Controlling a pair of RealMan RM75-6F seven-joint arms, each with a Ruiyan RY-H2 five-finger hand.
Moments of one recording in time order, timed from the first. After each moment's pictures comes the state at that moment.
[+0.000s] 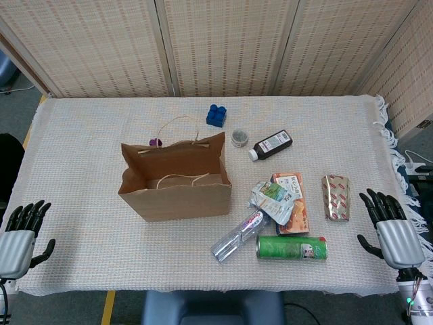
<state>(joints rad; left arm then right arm) -0.10 -1.13 -0.04 -1.61 1.48 1.46 0.12 0.09 -1.12 0.04 -1.61 -1.53 1.45 -0.10</state>
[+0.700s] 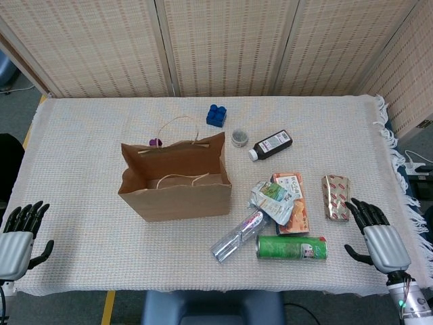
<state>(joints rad) -0.10 -1.13 -0.03 -1.61 1.49 1.47 0.11 0.11 -1.07 -0.01 -1.74 -1.51 1.32 -0.04</state>
